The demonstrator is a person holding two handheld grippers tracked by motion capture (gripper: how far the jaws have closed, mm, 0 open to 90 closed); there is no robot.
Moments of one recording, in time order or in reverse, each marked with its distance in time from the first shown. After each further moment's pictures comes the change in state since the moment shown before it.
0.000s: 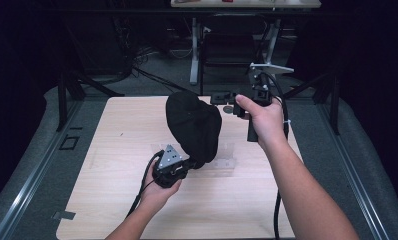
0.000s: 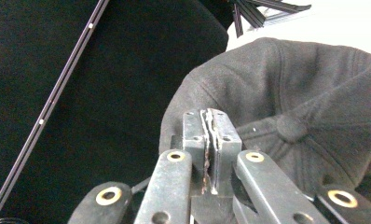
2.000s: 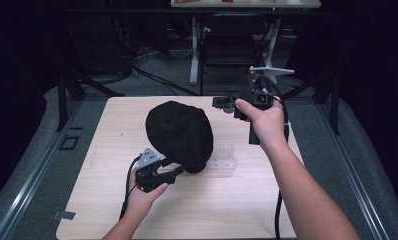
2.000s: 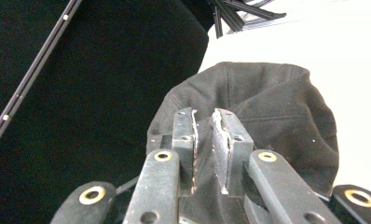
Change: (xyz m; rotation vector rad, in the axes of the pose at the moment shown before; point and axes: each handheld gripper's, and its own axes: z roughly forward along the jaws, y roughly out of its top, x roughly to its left) left arm 0.028 -0.028 -0.030 -0.061 0.029 -0.192; right arm -0.004 -0.005 0.000 -0.005 -0.095 -0.058
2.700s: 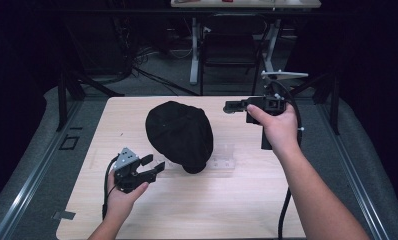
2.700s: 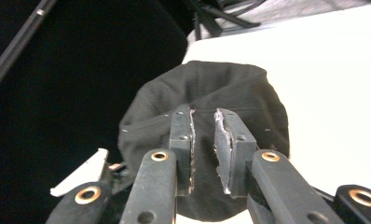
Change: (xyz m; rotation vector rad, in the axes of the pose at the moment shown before) left arm 0.029 0.000 -0.045 -0.007 0.114 -0.013; right arm -0.011 -0.010 -0.024 -0.032 -0.097 -0.056
